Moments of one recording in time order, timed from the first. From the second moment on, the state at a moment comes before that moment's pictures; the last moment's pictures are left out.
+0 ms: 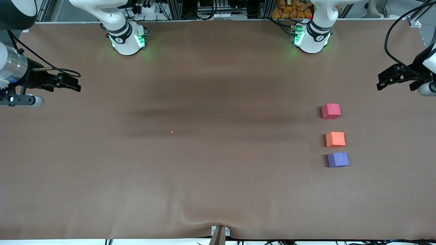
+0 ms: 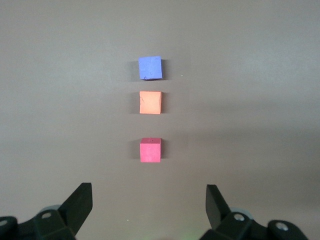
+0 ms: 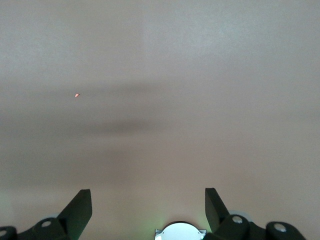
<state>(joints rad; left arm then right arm) 0.04 0.00 -0.09 -1.52 0.02 1.51 -0.02 0.07 0.03 -0.04 -1.60 0.06 1.44 0.07</state>
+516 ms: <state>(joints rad) 0.04 0.00 -0.09 -1.52 0.02 1.49 -0.04 0.07 0.03 -0.04 -1.60 0.06 1.44 0.07</state>
